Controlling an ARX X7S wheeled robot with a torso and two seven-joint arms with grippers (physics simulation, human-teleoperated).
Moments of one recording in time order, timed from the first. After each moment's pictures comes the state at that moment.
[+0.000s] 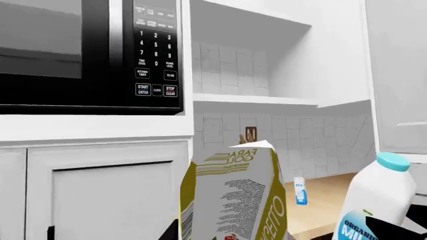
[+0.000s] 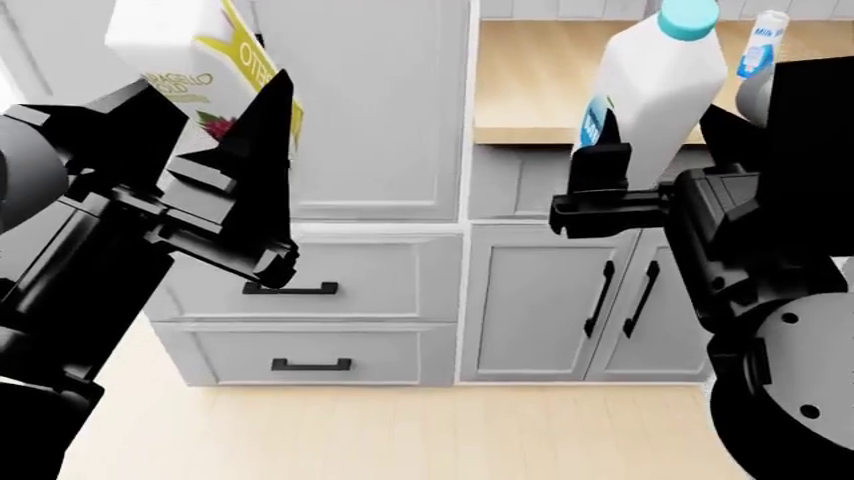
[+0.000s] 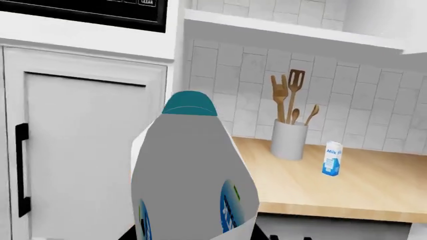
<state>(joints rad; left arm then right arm) -0.82 -0.78 0.13 0.87 -1.40 -0.65 -0.64 1.72 1.02 -1.51 -0.72 1.57 0.16 1.32</state>
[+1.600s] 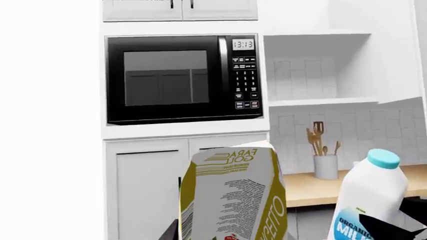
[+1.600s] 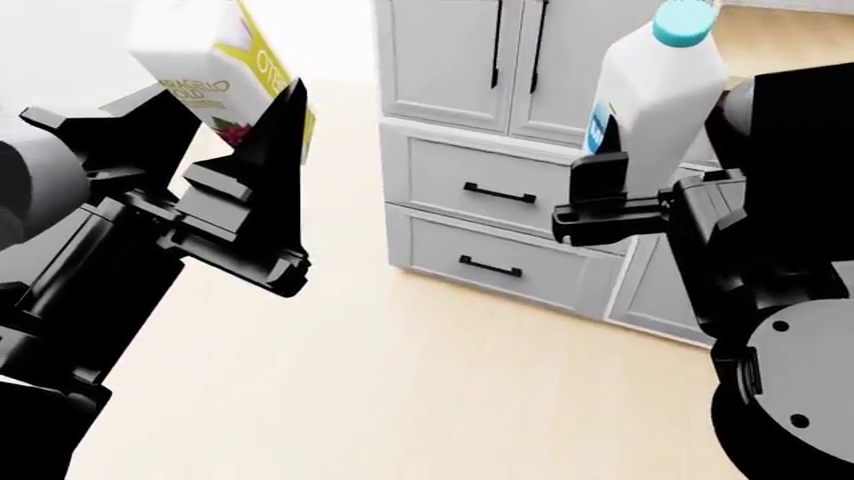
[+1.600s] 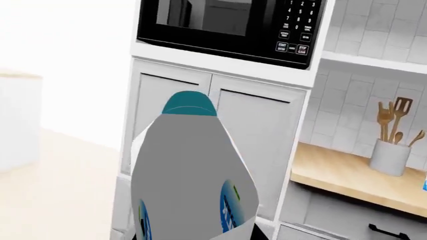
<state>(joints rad) -0.83 -0.78 0.16 0.87 -1.40 -0.65 -0.64 1.73 1.02 -1.50 -0.73 1.56 0.24 1.34</state>
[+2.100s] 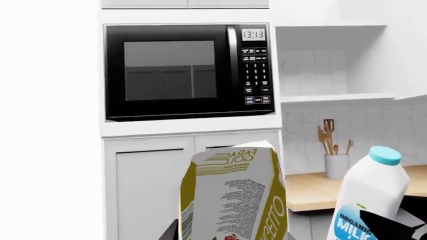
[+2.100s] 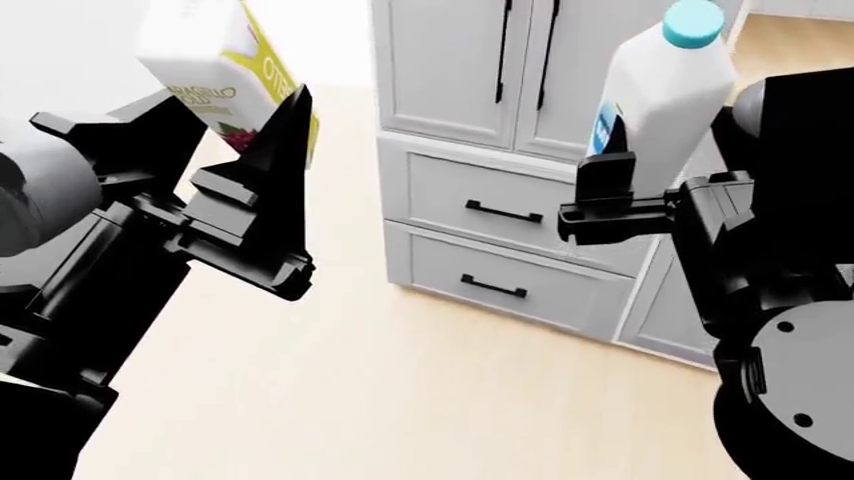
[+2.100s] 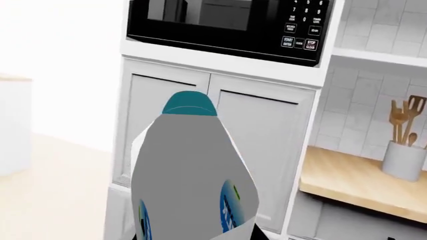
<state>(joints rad) -0.82 -0.78 0.17 0.87 -1.39 -0.64 -0.63 1.71 1.03 -1.50 -0.73 1.55 0.23 1.35</state>
